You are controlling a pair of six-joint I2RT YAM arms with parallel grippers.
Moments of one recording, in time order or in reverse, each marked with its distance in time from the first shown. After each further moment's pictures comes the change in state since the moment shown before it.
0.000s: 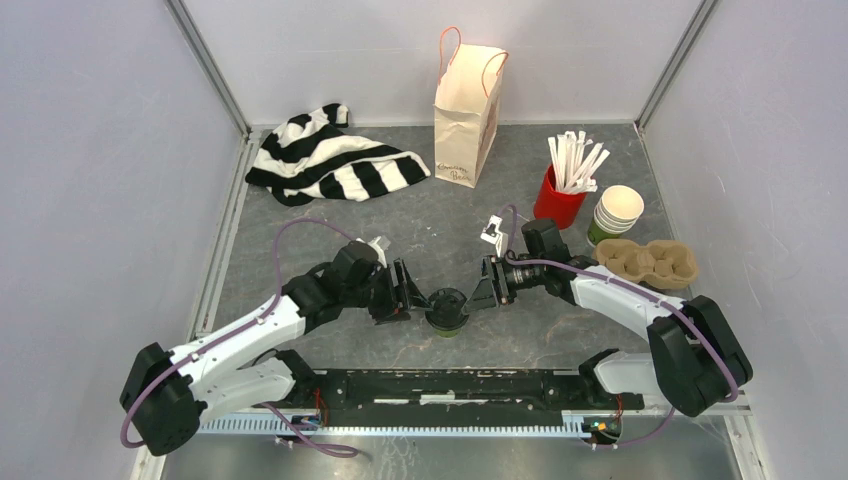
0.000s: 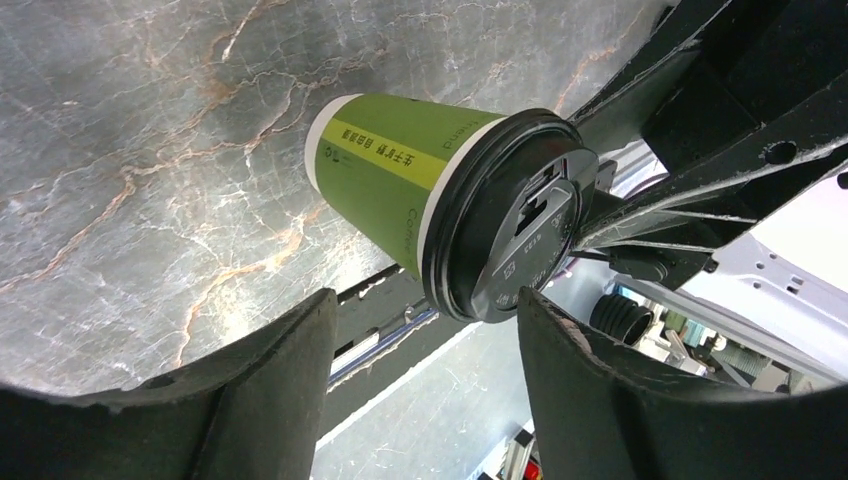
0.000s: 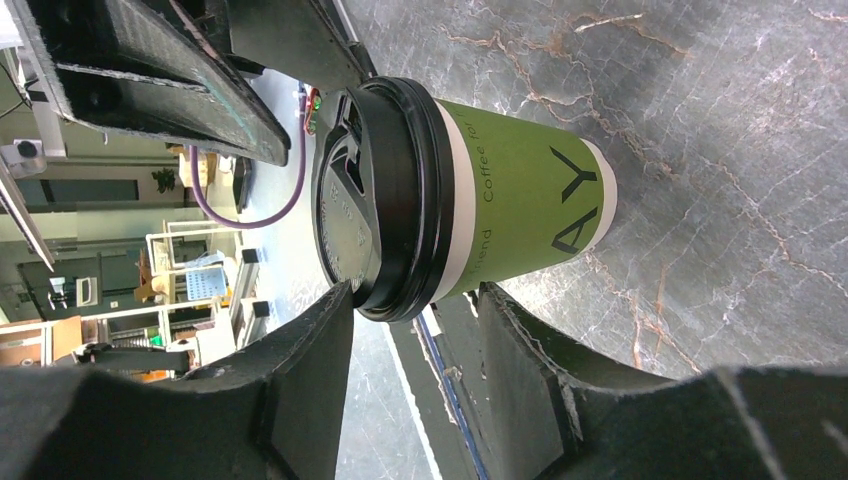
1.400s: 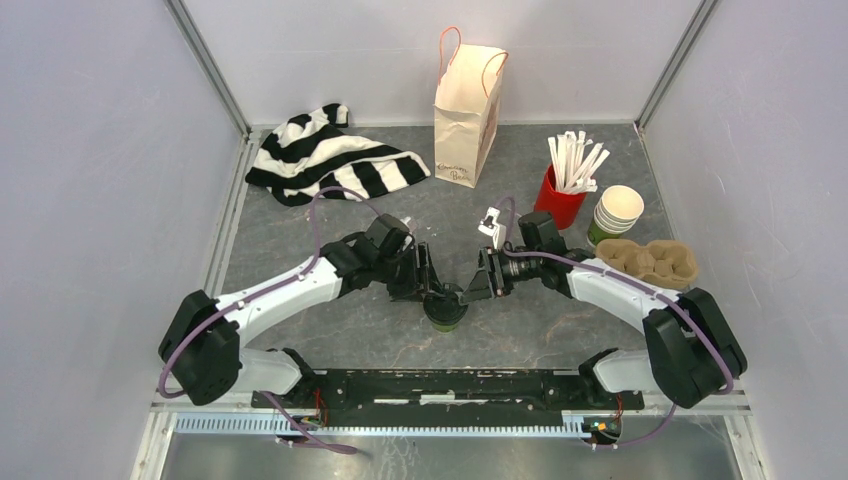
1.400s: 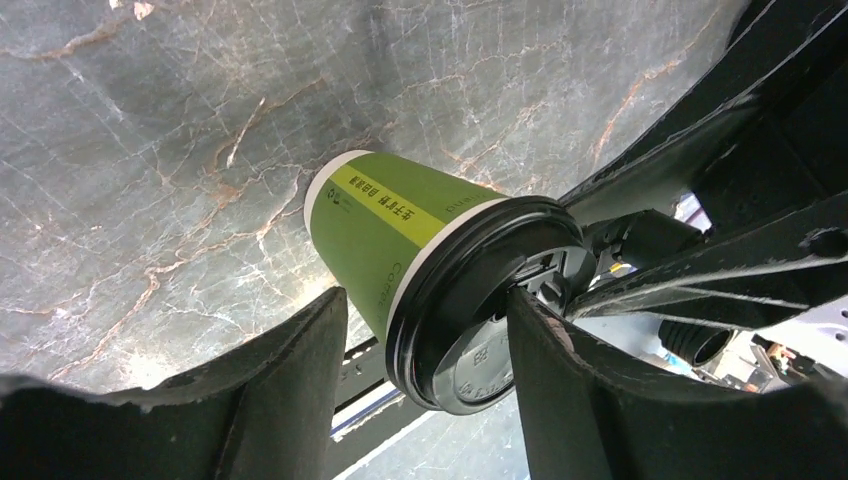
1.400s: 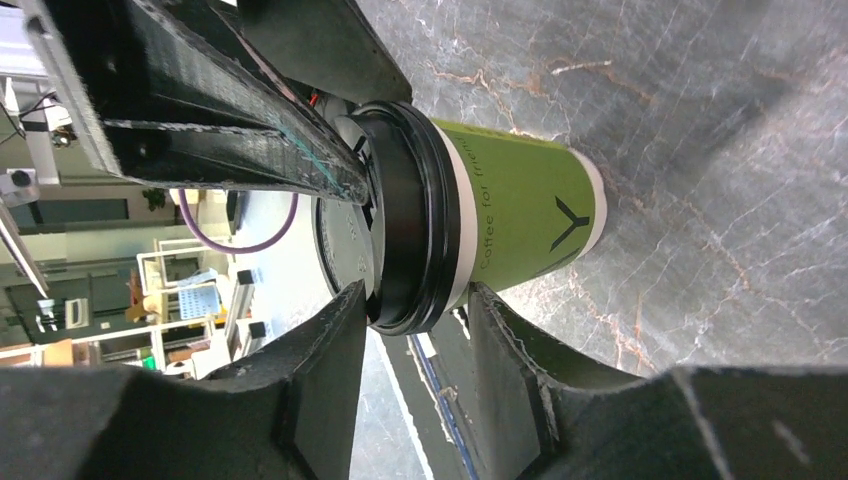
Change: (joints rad) left arm 0.001 0.307 0.235 -0.061 -0.020 0.163; right arm -0.002 0.043 0.071 -0.003 0.027 0.012
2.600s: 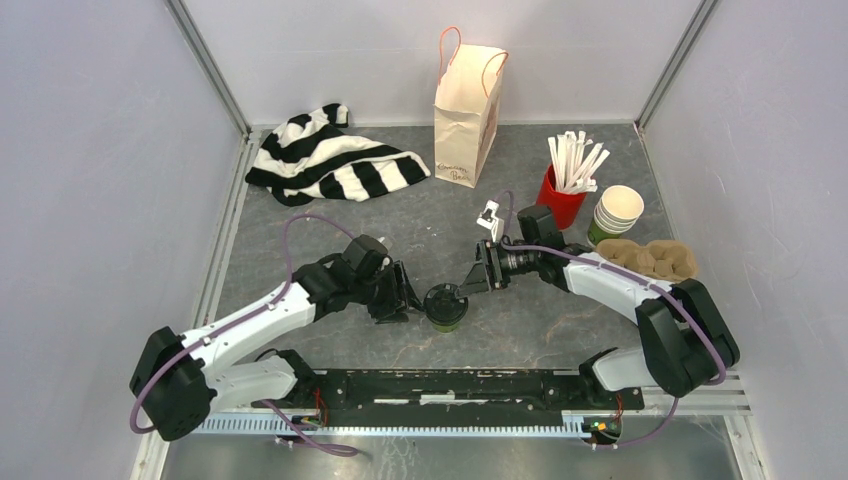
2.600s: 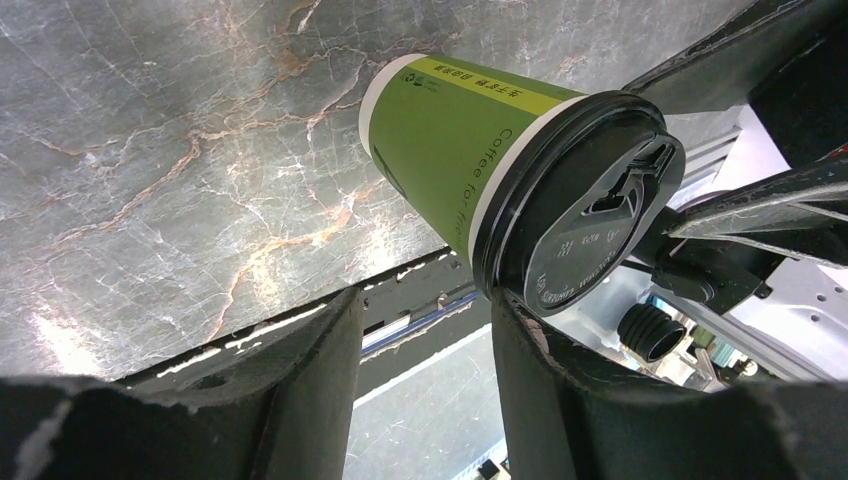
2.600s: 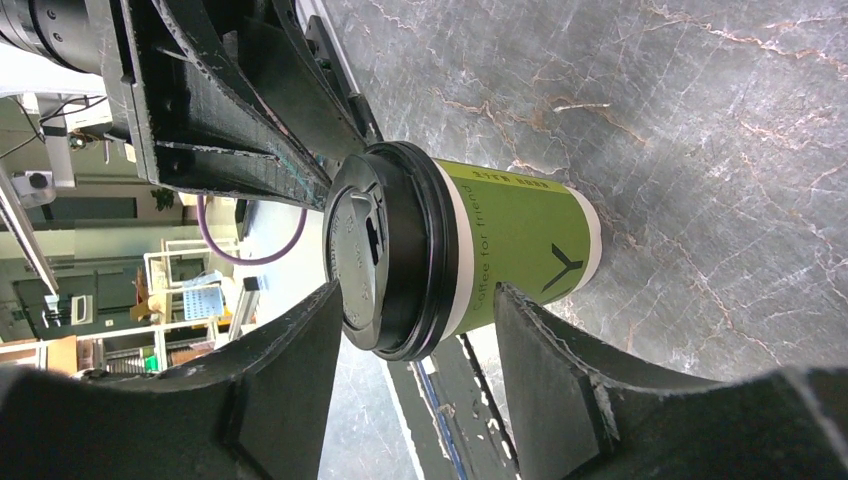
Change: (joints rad) left arm 0.001 -0.214 -0.147 -0.095 -0.005 -0.147; right arm -0.018 0.048 0.021 0.060 -0.035 0.018
